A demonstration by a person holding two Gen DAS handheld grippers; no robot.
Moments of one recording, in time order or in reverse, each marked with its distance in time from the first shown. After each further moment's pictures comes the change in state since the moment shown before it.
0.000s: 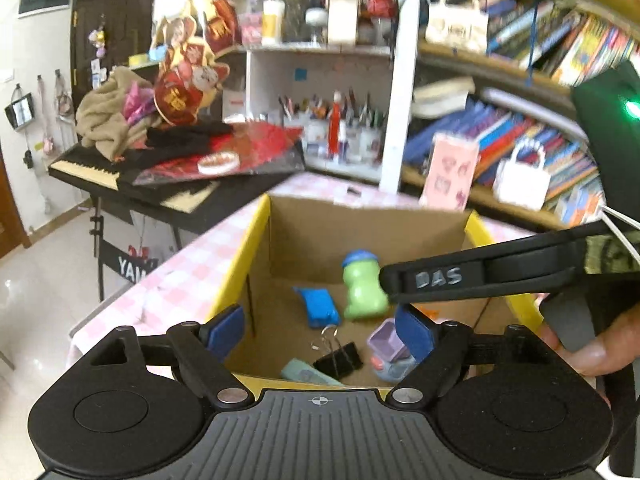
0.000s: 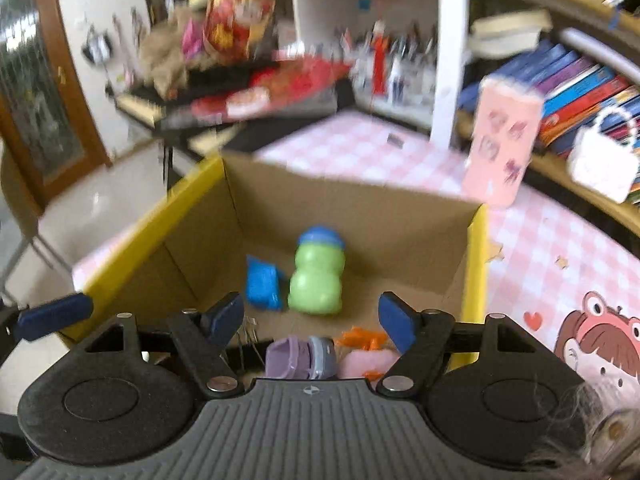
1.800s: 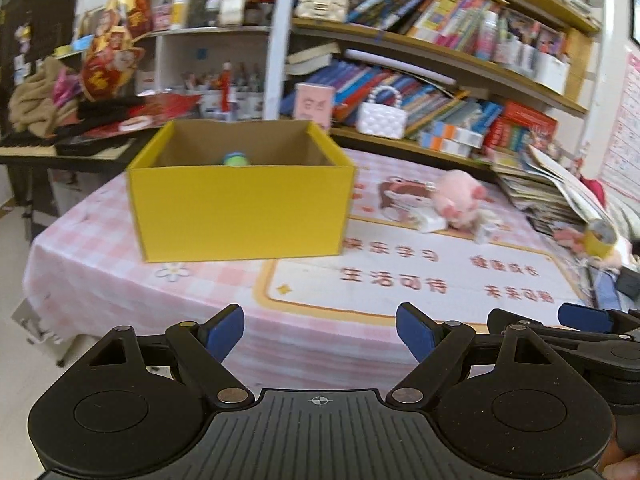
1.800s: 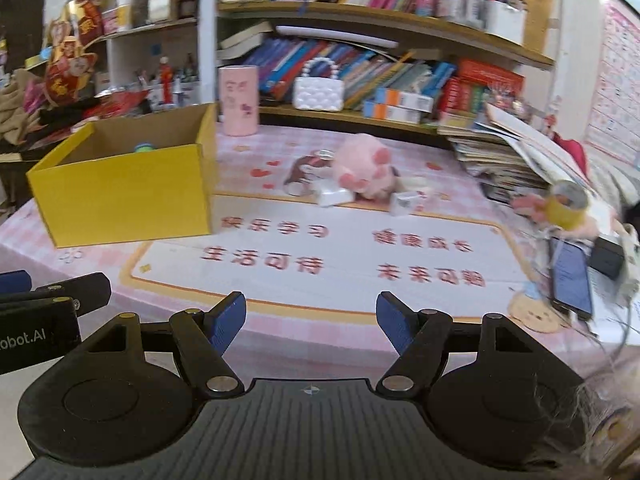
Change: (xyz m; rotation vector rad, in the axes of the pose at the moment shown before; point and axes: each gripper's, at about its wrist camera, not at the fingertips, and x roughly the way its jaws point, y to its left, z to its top) left arm -0.135 -0.037 -0.129 0.120 0.068 -0.292; right arm -0.218 0.051 -0.252 0.304 -0.124 -0.600
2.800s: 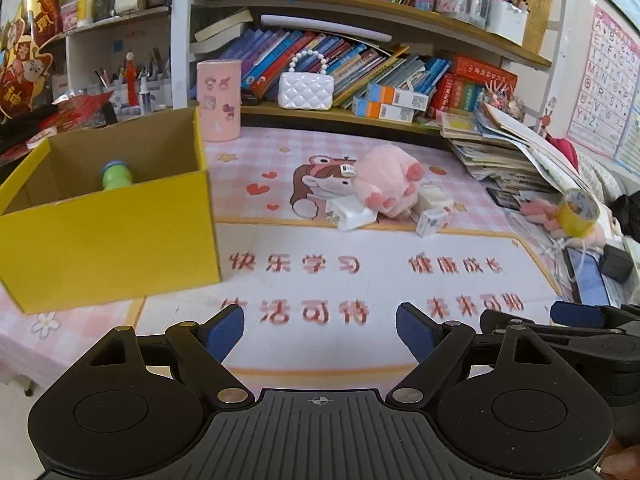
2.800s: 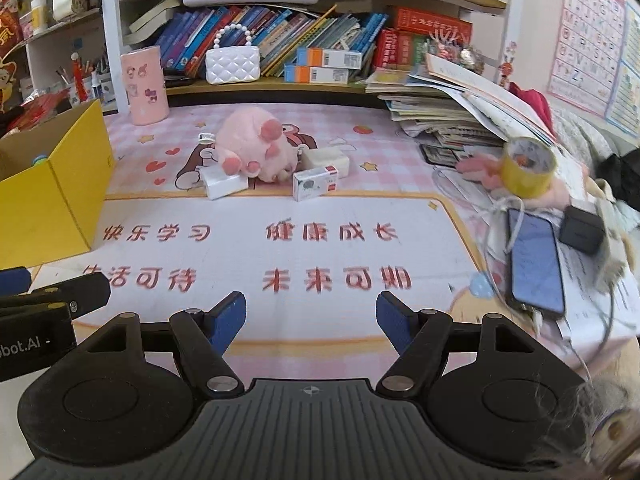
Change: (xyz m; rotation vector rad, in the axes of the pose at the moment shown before) left arm 0.095 -0.087 0.041 0.092 0.088 -0.091; right arm 0.076 -0.096 0.029 0.092 0.107 -0.084
